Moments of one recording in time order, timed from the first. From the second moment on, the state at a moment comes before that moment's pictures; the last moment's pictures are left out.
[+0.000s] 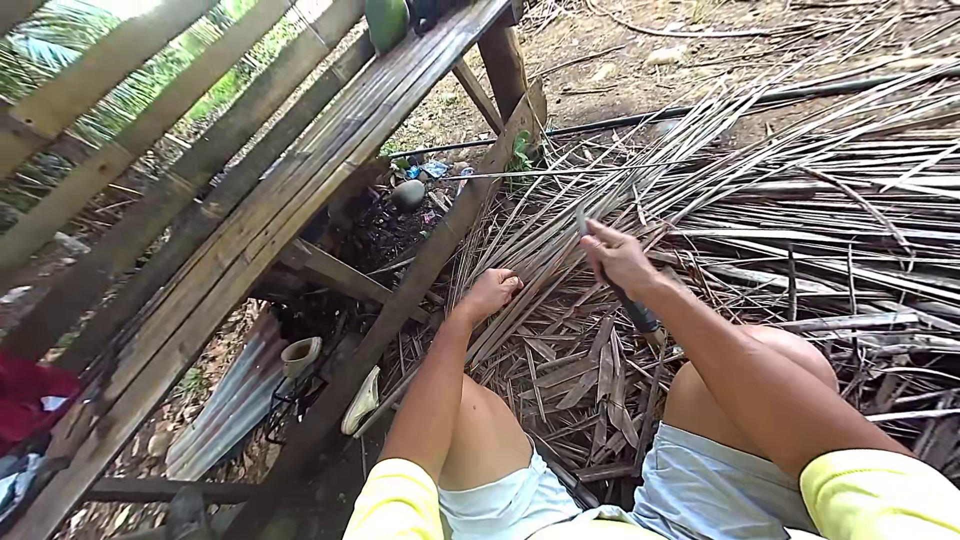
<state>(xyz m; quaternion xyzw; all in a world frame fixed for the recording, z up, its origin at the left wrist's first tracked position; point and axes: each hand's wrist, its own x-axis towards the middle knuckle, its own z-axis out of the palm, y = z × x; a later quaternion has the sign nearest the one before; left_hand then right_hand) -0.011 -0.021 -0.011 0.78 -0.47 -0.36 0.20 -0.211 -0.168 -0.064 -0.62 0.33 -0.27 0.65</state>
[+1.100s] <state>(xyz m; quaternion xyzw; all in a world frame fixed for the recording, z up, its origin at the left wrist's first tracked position) -0.068 -0.018 -0.014 0.83 -0.55 0.02 0.00 -0.203 -0.138 -0.064 -0.58 0.34 -0.19 0.71</state>
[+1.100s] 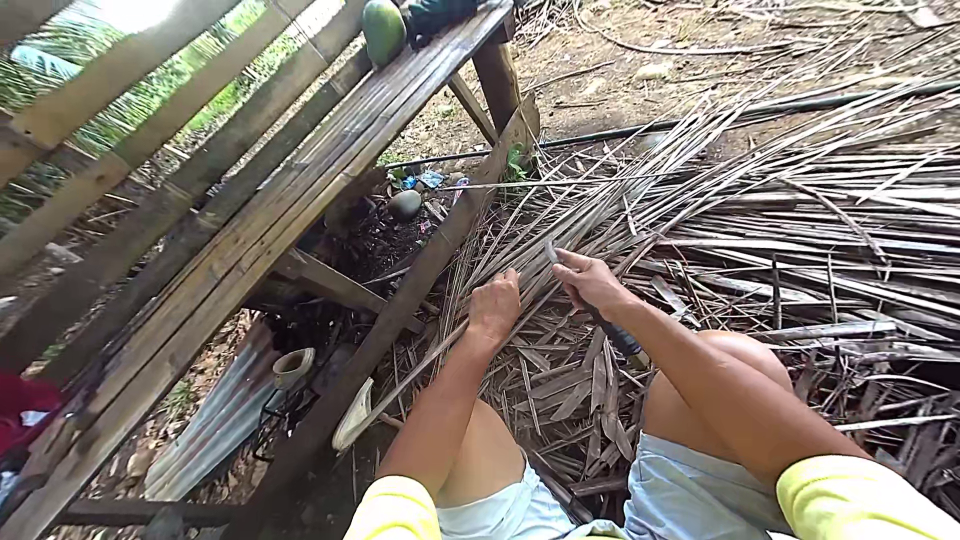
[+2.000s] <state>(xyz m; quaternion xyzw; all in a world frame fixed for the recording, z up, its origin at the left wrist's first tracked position) -0.036 -0.033 -0.014 0.78 -0.56 -0.26 0.12 -0.213 -0.159 -0.059 -0.46 0.24 -0.22 0.83</state>
